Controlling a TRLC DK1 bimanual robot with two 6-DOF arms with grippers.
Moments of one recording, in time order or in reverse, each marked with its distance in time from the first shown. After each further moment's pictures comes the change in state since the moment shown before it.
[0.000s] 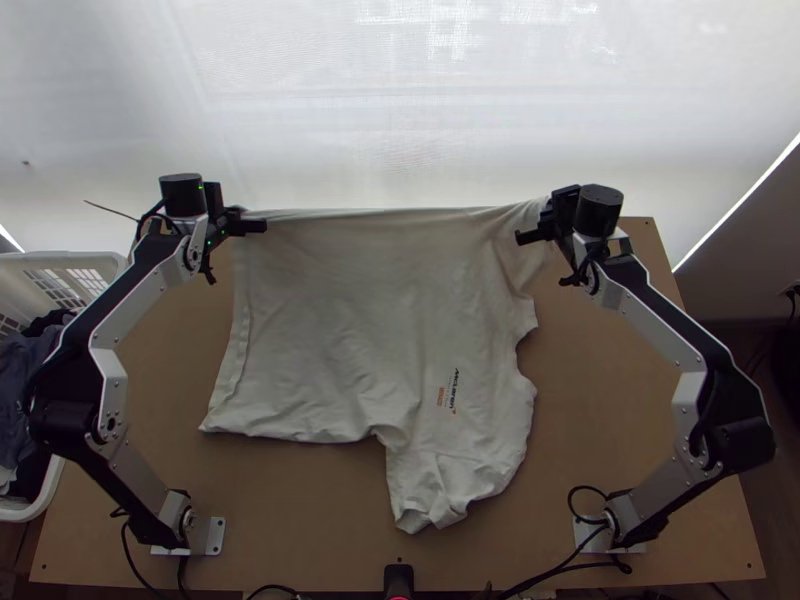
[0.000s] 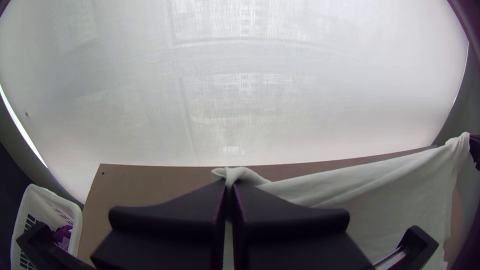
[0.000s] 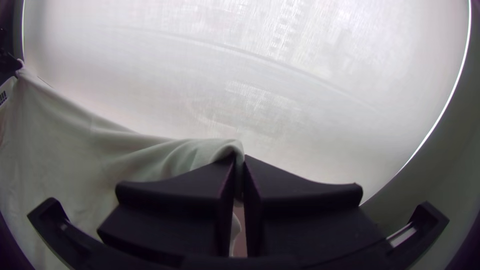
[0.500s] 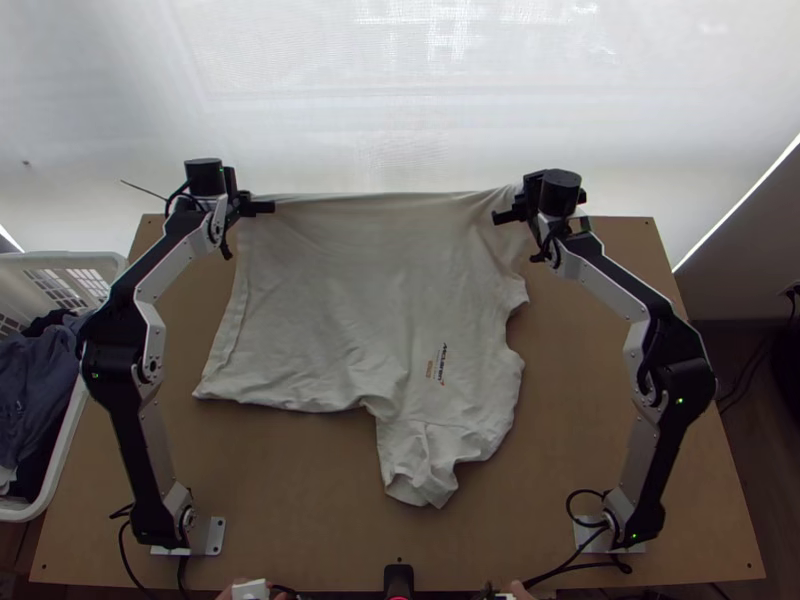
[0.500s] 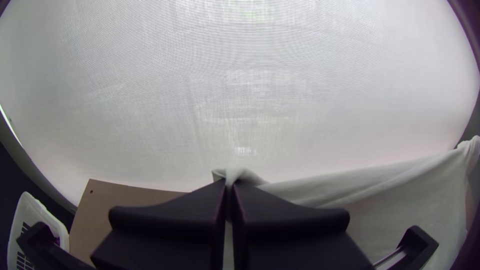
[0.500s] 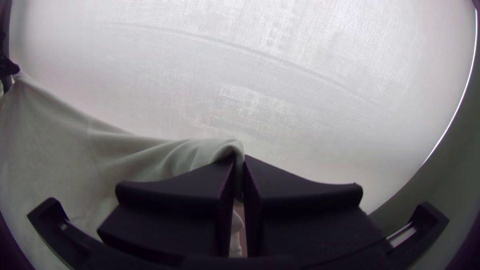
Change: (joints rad) left arm 0.016 0.341 0.340 0.012 -0.063 0.010; right arm 0.031 0.316 0.273 0.076 0.066 0.007
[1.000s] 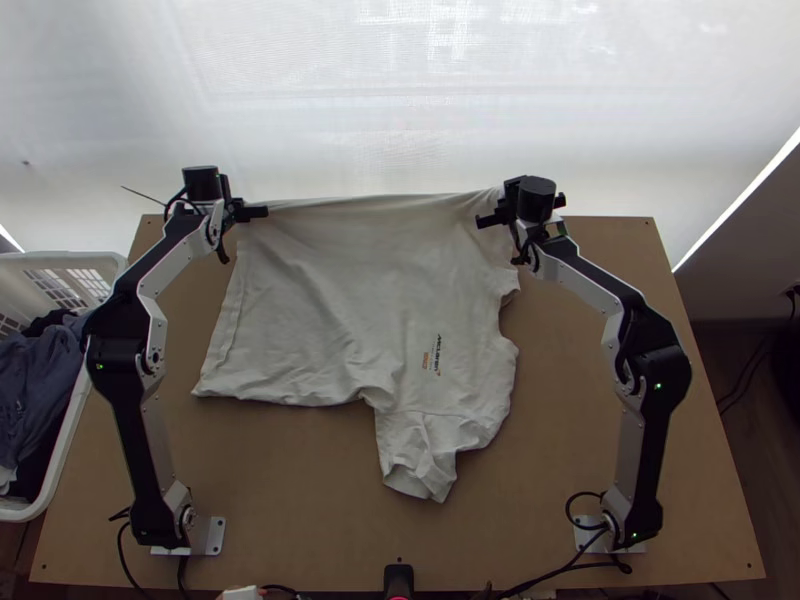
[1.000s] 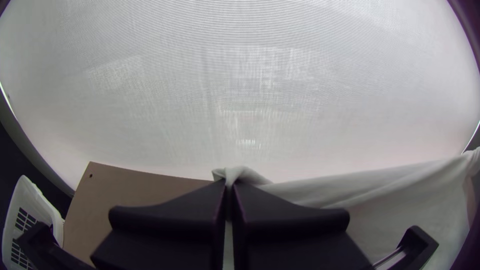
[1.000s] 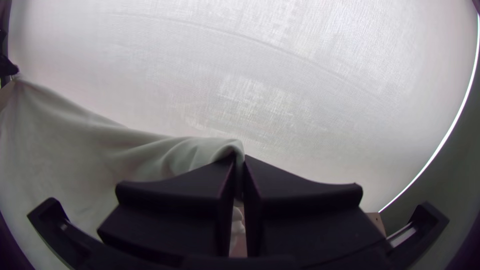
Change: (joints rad) left arm 0.037 0.064 0.015 0.005 -0.010 -0.026; right arm 0.047 0.092 0.038 0.066 0.044 0.004
